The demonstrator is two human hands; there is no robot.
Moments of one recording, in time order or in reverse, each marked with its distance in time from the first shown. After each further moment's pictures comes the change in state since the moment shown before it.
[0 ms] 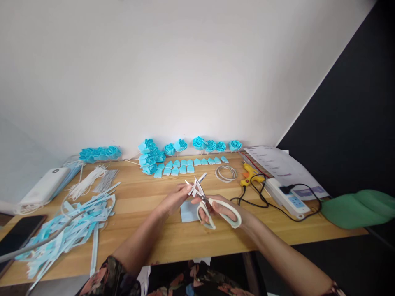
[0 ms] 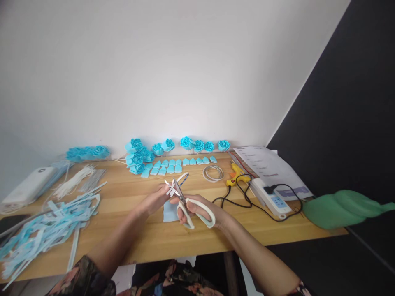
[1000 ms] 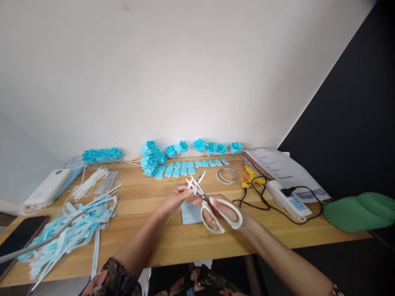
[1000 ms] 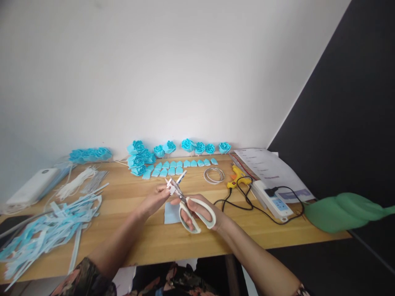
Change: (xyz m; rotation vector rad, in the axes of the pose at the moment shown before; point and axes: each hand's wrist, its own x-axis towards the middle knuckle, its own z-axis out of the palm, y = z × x) left_hand -0.002 0.000 -0.008 0.178 0.054 0.120; right_hand 0.002 0.007 0.003 0.090 0.072 -0.028
